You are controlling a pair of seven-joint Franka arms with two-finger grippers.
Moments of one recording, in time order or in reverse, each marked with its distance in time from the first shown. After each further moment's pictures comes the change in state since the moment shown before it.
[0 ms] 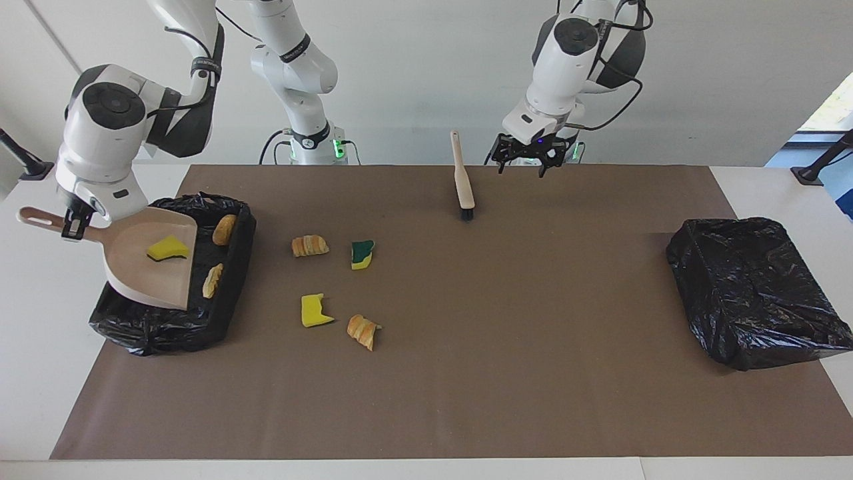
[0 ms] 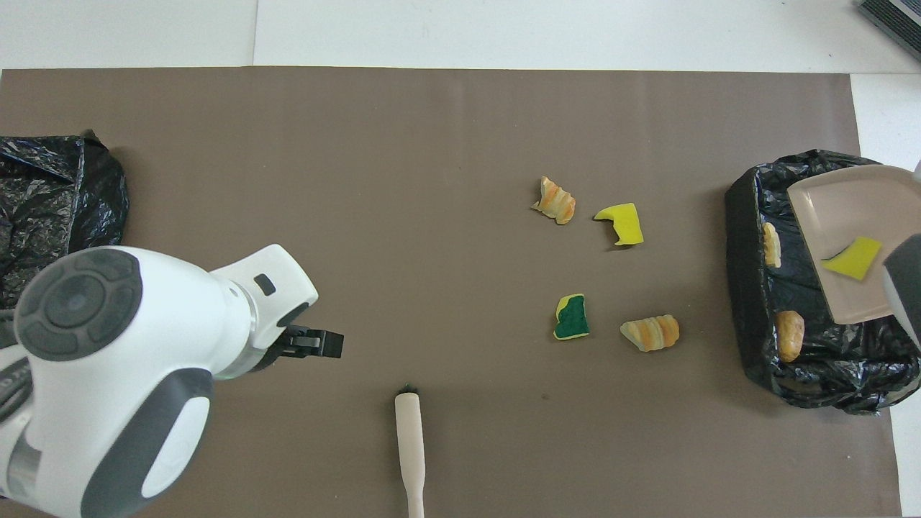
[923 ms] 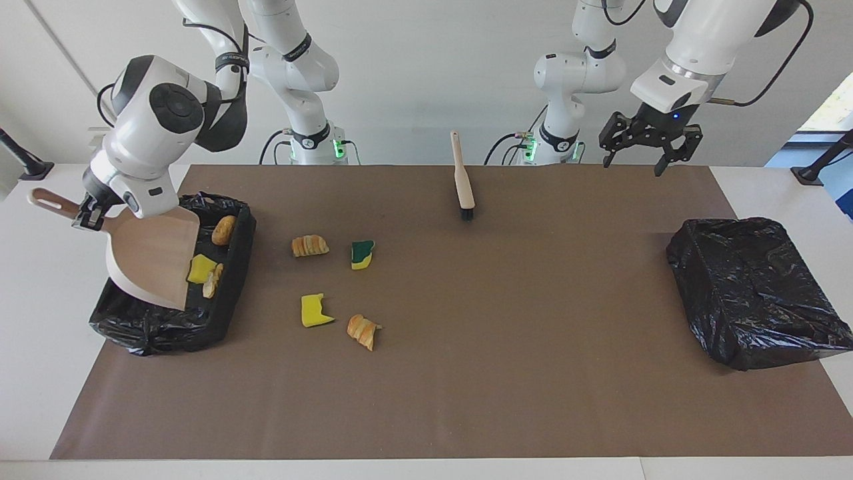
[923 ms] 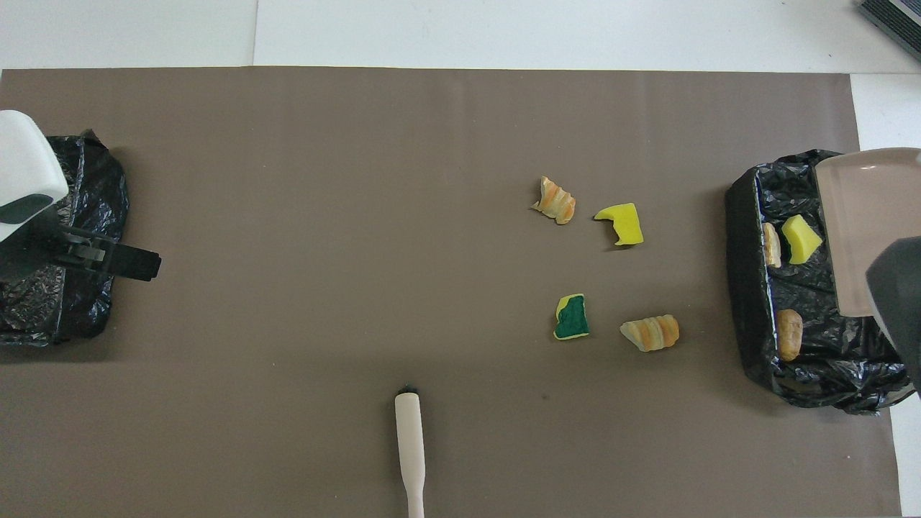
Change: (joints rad) left arm 0.002 0.115 0.240 0.401 0.105 -0.238 0.333; right arm 0.098 -0.076 0.005 0.063 -0.064 -0.228 0.201
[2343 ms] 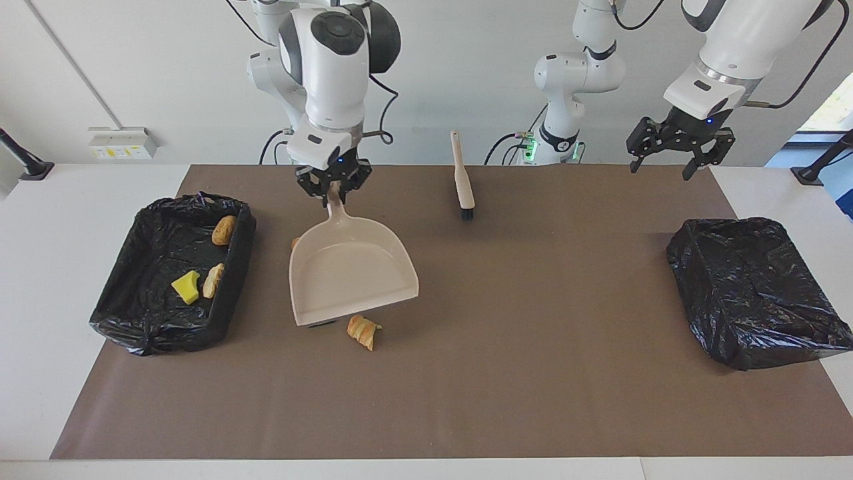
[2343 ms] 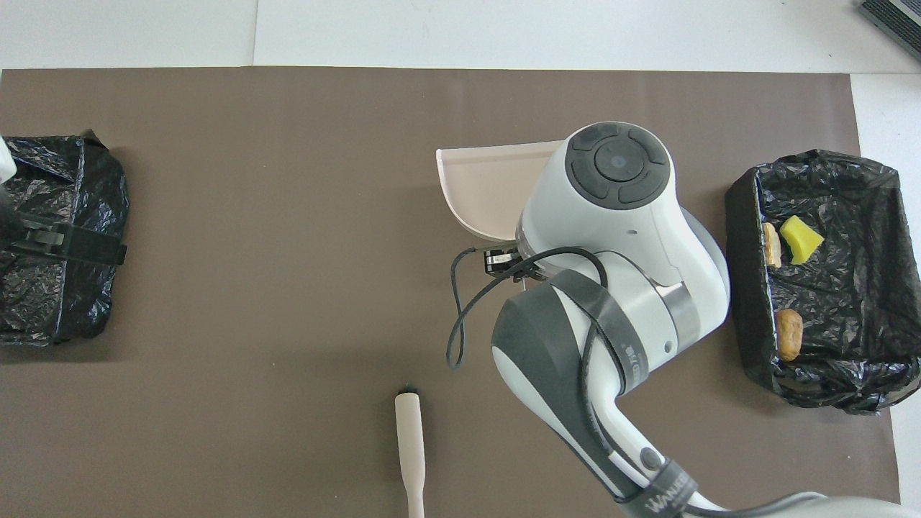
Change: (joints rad) left arm 0.056 0.013 0.010 0.019 0.002 0.000 0.000; right arm 0.477 0.228 0.134 0.104 0.903 0.039 1.936
